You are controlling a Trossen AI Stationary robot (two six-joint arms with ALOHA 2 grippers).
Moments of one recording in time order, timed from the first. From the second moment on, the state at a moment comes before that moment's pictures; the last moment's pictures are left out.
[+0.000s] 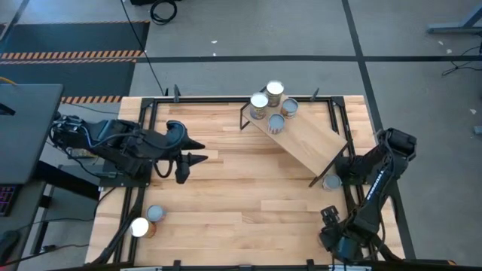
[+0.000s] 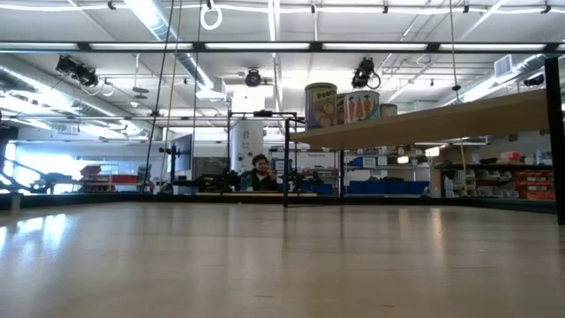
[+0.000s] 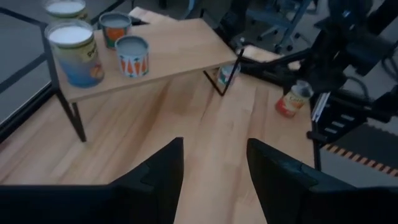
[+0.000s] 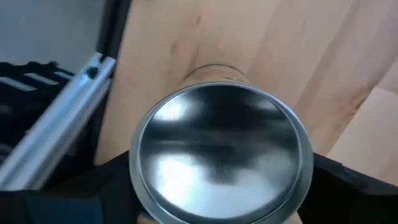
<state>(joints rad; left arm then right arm) -0.32 1.19 1.50 -0.87 -0.43 -0.50 1.06 1.62 1.08 -0.91 -0.07 0.73</state>
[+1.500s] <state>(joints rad) -0.21 0.98 1.50 -0.89 -0.42 -0.18 -0.49 1.37 1.54 -1.57 -0.02 1.10</state>
